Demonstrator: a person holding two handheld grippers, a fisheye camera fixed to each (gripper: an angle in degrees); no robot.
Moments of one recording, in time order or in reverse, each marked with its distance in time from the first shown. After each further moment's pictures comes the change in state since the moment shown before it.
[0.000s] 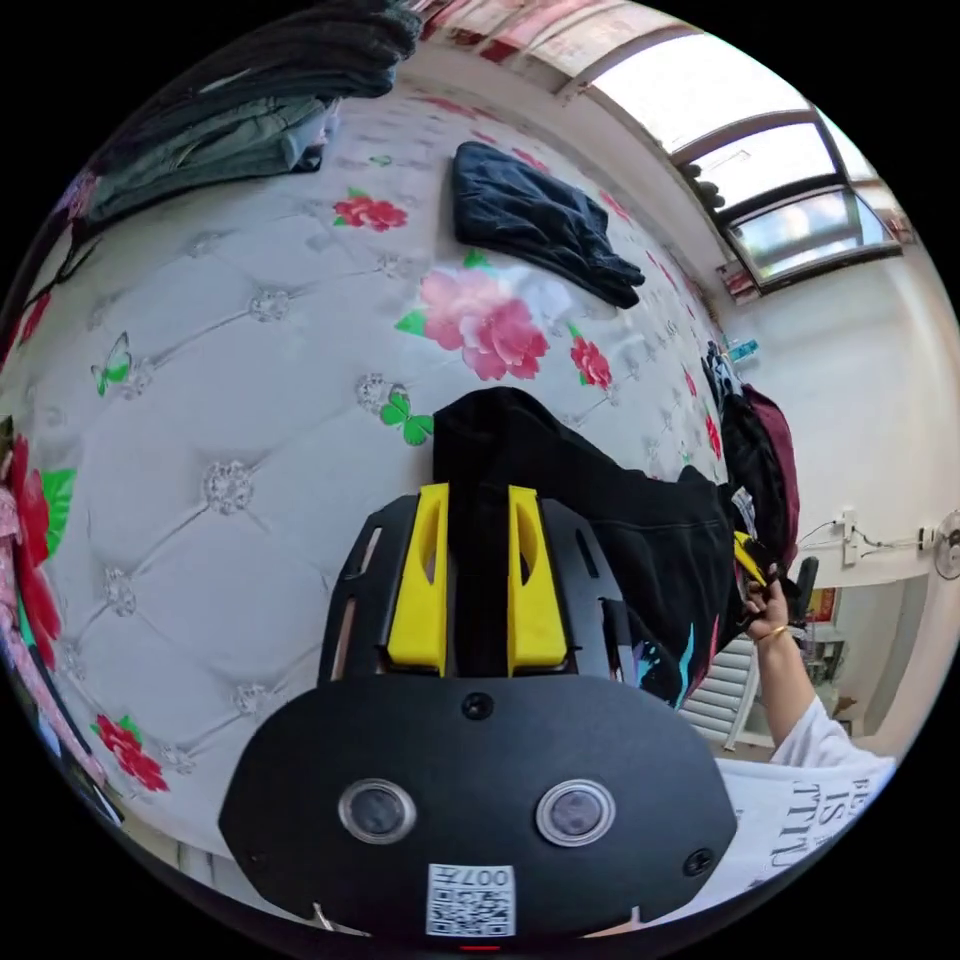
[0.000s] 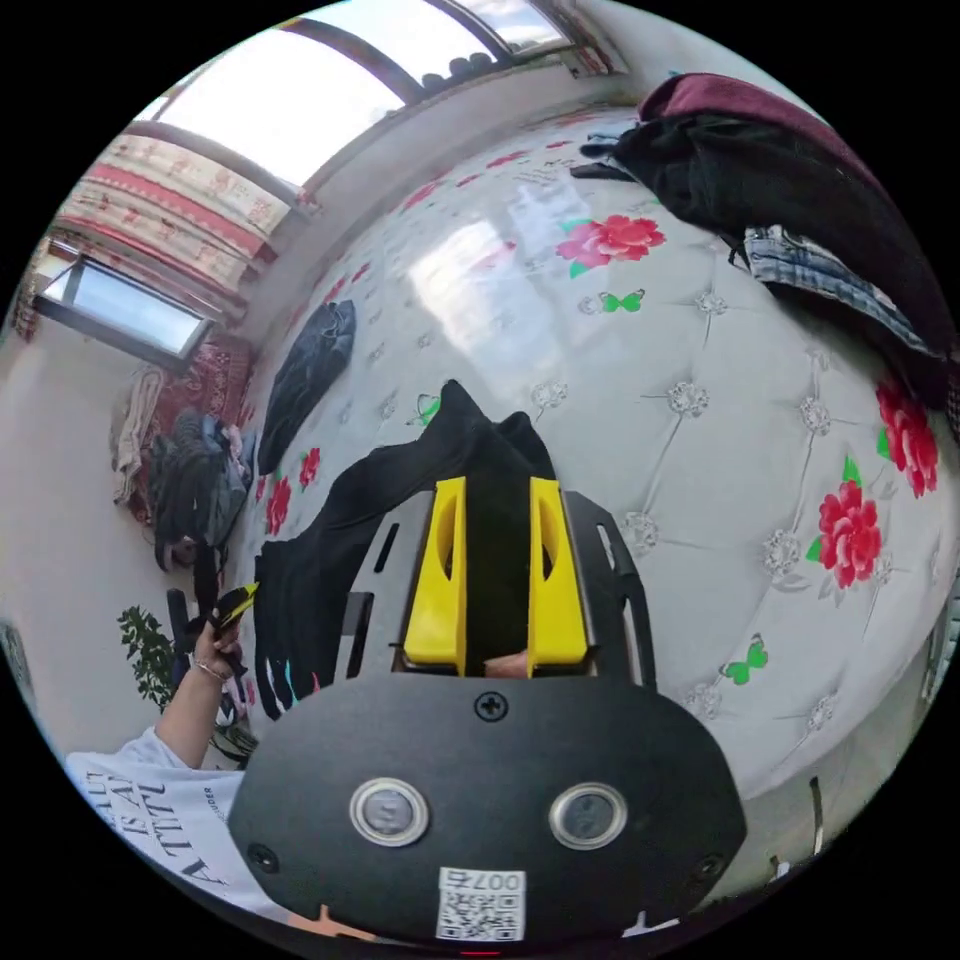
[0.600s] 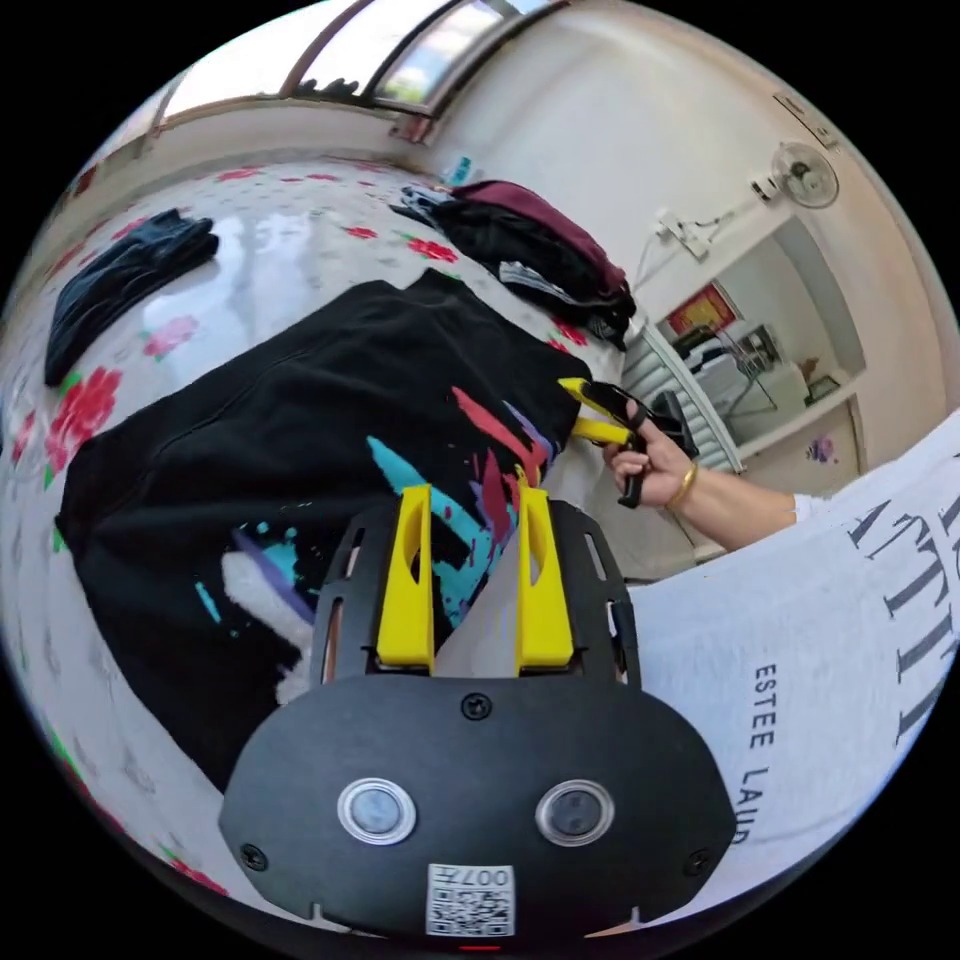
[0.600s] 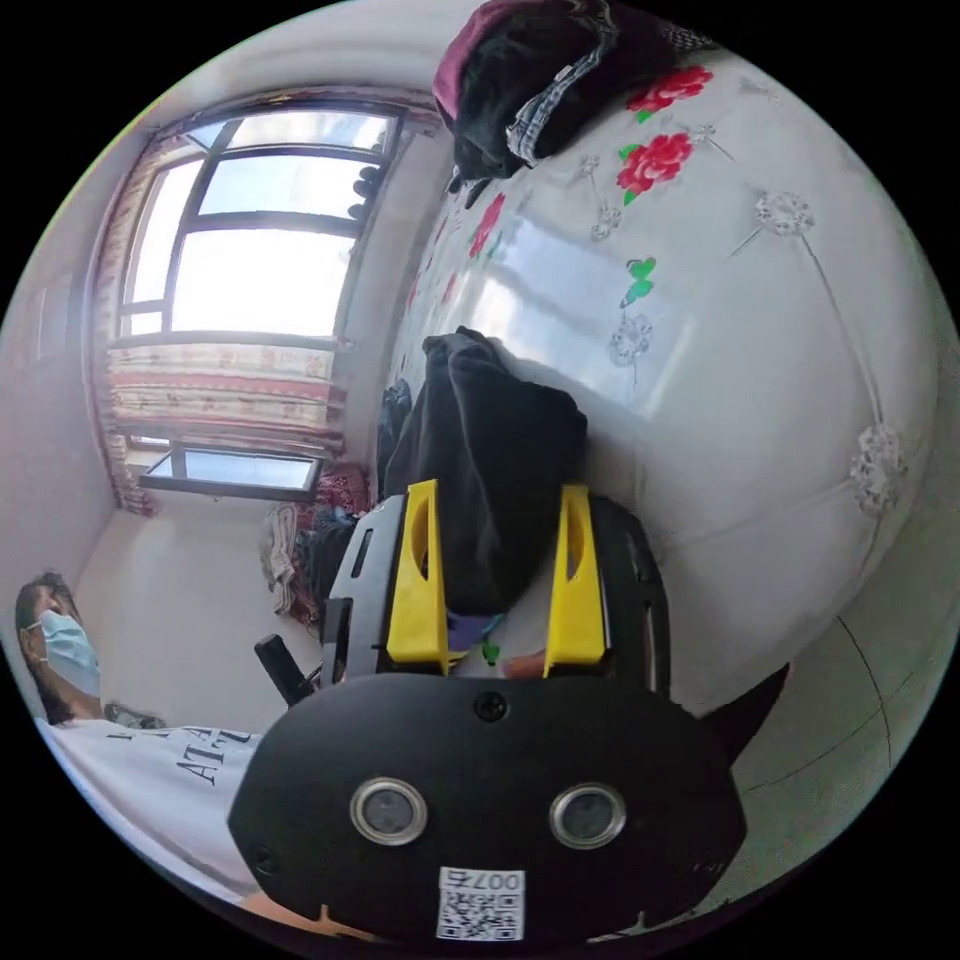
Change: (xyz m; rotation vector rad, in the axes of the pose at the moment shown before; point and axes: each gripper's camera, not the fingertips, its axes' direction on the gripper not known) left arm 0.221 0.188 0.018 -0.202 0.269 0.798; right arm 0.138 0.207 -0.058 0.160 -0.456 0.408
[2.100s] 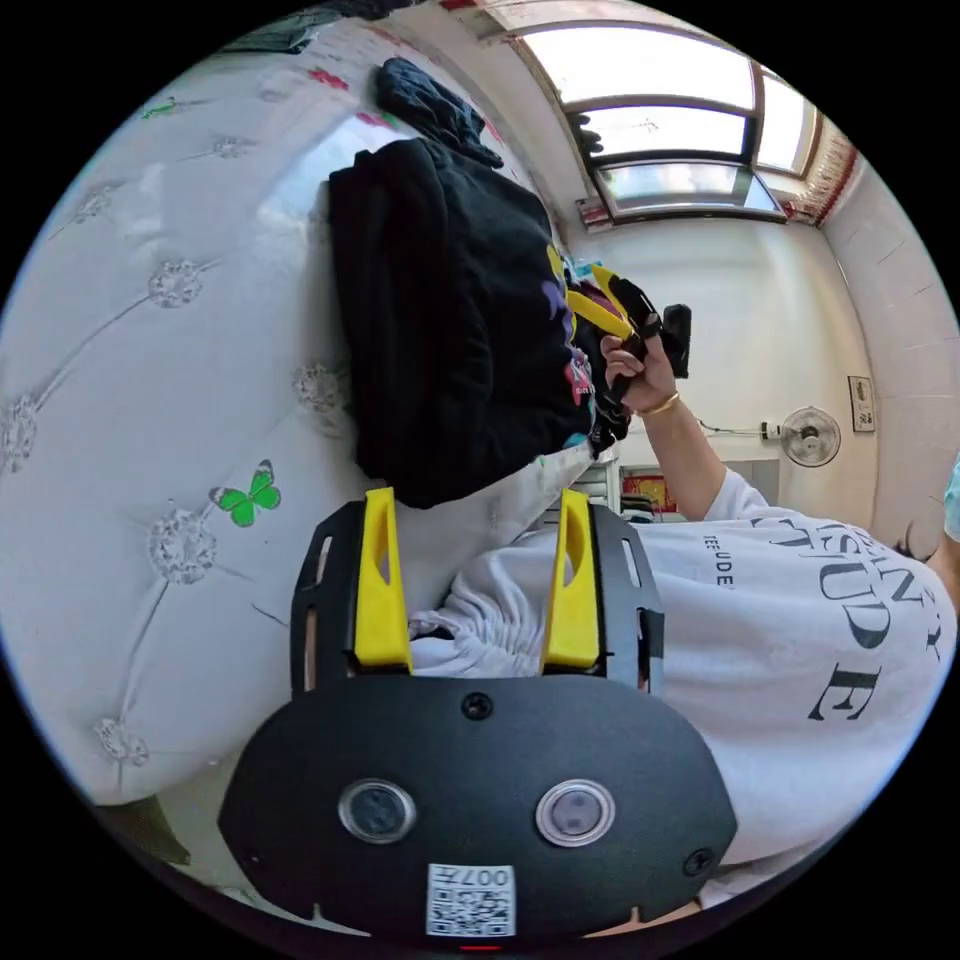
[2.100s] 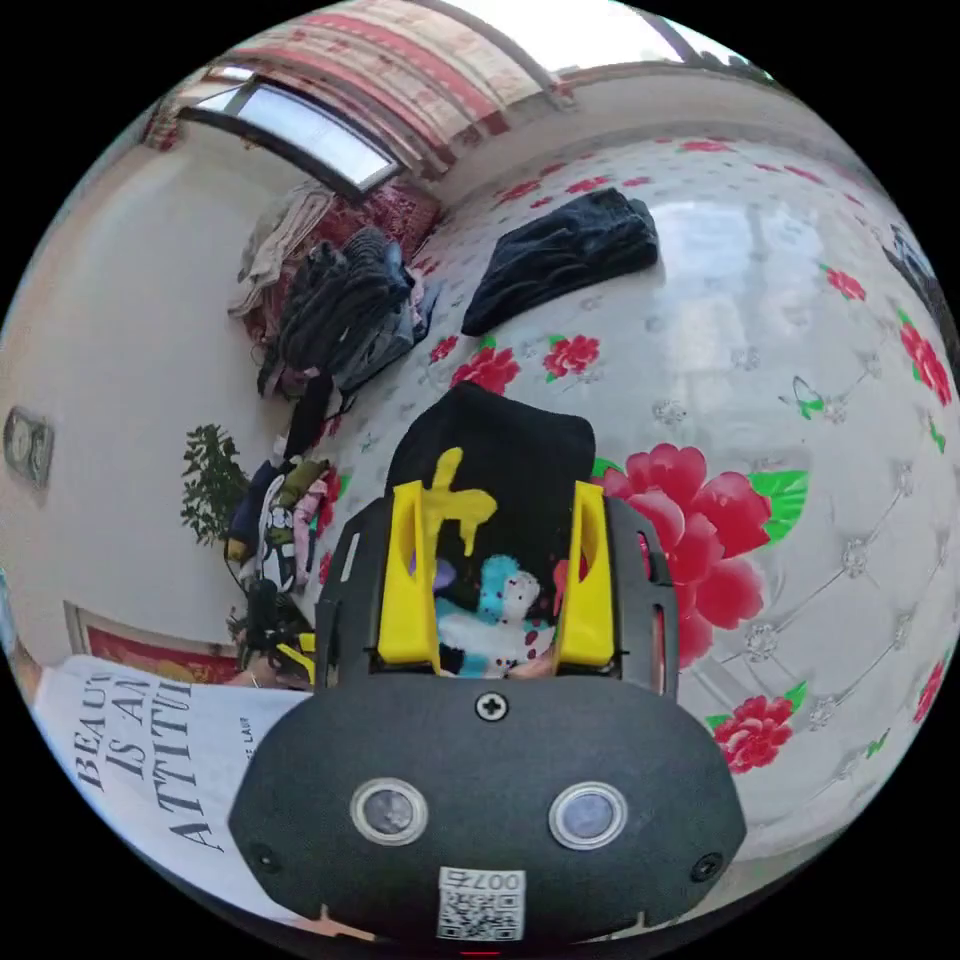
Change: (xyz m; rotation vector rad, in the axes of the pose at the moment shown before) left arm -0.128 0.189 -0.212 0.169 0.316 -0.644; right arm -0.206 0.076 0.185 -0.617 0.230 -0.630
